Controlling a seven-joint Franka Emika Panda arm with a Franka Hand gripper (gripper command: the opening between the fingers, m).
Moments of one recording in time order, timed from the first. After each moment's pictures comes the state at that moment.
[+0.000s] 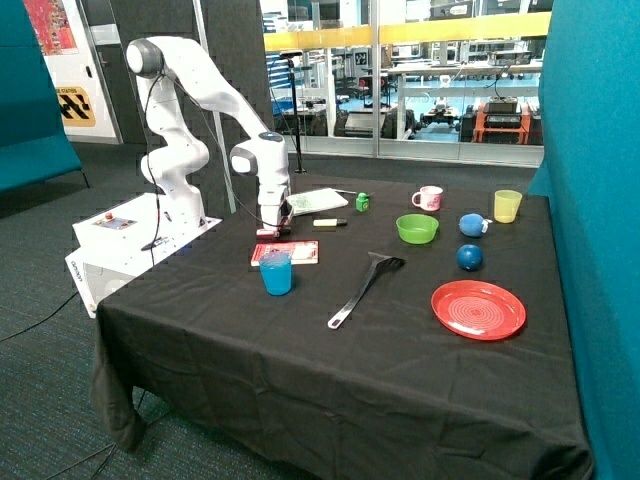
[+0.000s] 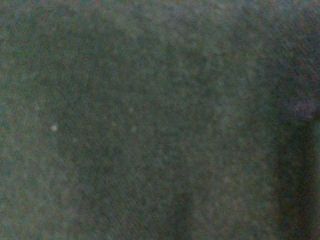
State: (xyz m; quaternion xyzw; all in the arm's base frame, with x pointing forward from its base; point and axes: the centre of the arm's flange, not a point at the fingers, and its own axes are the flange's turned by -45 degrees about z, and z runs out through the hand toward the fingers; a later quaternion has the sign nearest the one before) arm 0.418 -0.038 0.271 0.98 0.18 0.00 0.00
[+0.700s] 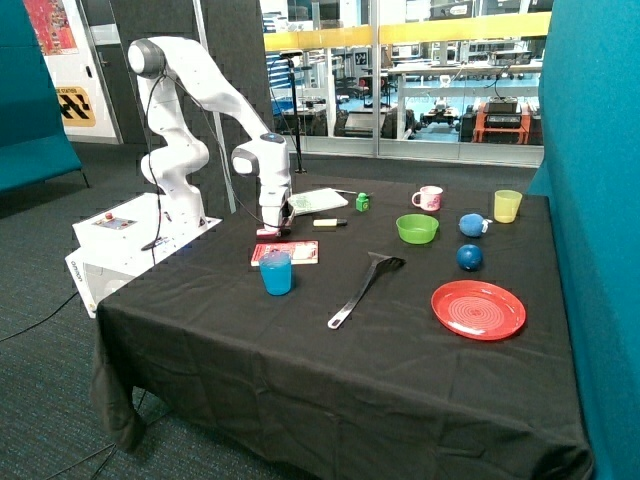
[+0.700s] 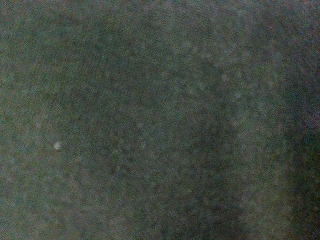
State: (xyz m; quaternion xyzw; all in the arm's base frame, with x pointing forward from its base) arm 0.419 -0.036 0.267 0.99 0.17 0.00 0.00
